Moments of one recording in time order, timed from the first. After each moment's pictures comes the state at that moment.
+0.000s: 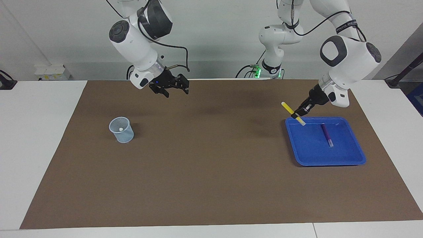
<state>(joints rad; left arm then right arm) -0.05 -0.06 -0.02 -2.00 -0.49 1.93 -0.85 0.29 -0.08 0.12 -2.00 0.50 2.05 0.46</state>
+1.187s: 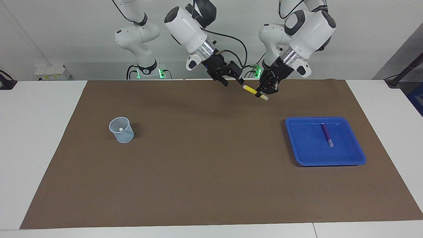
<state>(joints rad) -0.34 -0.32 -0.03 -2.23 -0.56 2.15 -1.61 0.60 -0.02 0.12 -2.00 0.71 2.57 0.91</state>
